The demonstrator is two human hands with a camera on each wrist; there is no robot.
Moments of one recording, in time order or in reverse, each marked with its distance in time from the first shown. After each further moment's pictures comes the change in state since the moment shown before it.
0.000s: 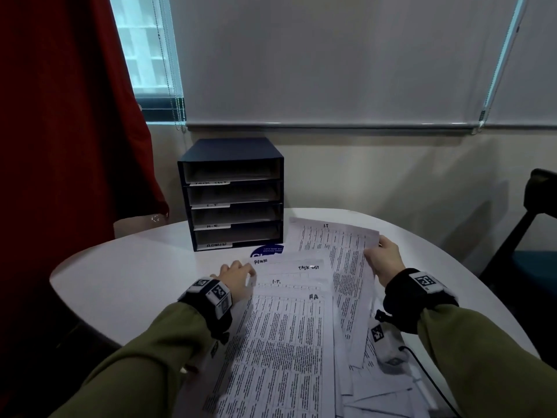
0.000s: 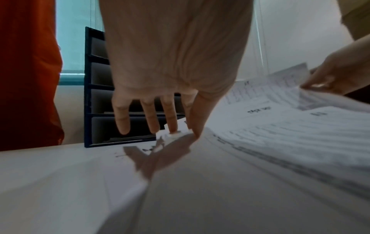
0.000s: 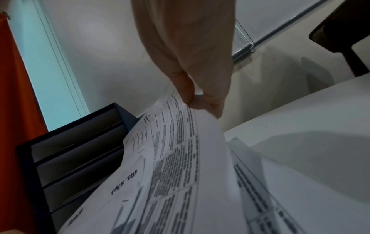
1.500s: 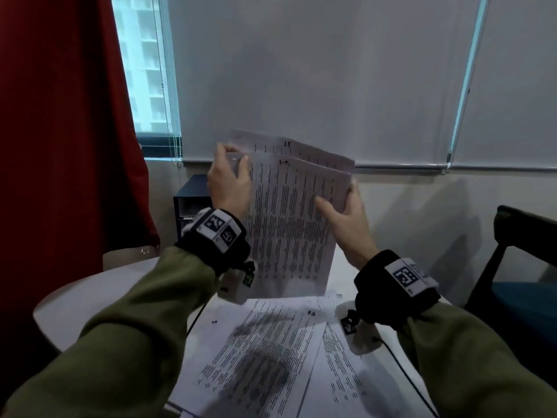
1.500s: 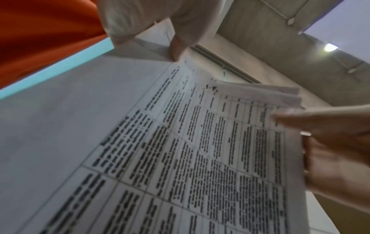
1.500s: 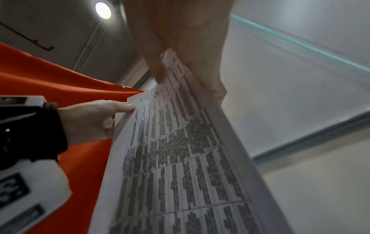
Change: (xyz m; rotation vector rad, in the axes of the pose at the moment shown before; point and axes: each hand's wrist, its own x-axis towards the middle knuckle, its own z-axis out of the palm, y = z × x) left_hand -0.047 0.097 -0.205 -0.922 1.182 0.247; right_hand -0.111 -0.174 0.019 0.281 -0.194 -0.657
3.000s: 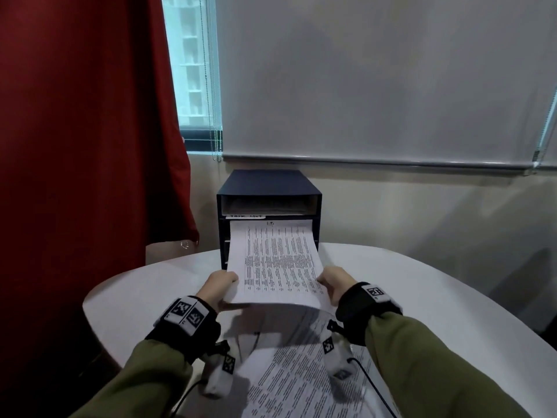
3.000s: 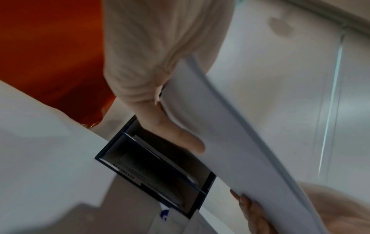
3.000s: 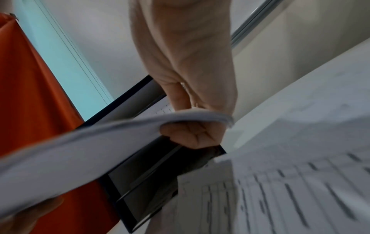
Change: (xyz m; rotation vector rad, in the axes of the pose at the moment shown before) left_hand -0.049 -0.205 -0.072 -0.077 -0.434 -1.053; right_hand 0.023 0.192 0.088 -0.141 -0.197 1.017
